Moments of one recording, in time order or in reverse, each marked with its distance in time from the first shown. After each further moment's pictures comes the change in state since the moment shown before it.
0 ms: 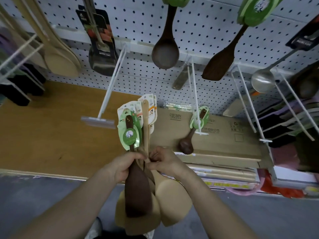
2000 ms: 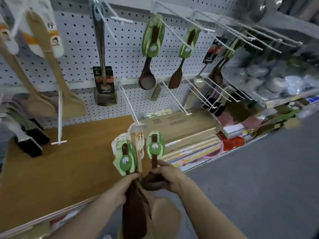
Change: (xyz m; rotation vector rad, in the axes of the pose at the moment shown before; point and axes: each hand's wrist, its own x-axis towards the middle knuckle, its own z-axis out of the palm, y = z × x) left_hand -0.133 -0.012 -0.138 0.261 -0.158 -0.110; right_hand -0.112 -0.107 0.180 0.890 0.437 0.248
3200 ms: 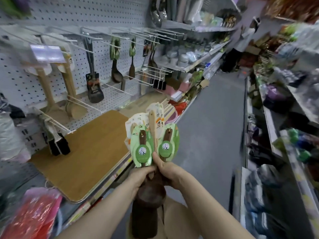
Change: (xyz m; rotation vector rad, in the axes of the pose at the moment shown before) left_hand -0.247 -0.121 -0.222 0.455 -0.371 0.254; right_hand -0.238 0.215 0.293 0.078 0.472 -0.129
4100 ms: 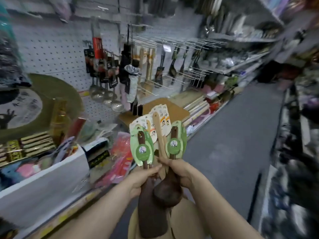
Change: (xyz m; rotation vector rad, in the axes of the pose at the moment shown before) left_hand -0.348 -0.130 -0.259 -0.149 -0.047 0.081; right_hand -0.275 0.137 0.272 0.253 -0.232 -0.051
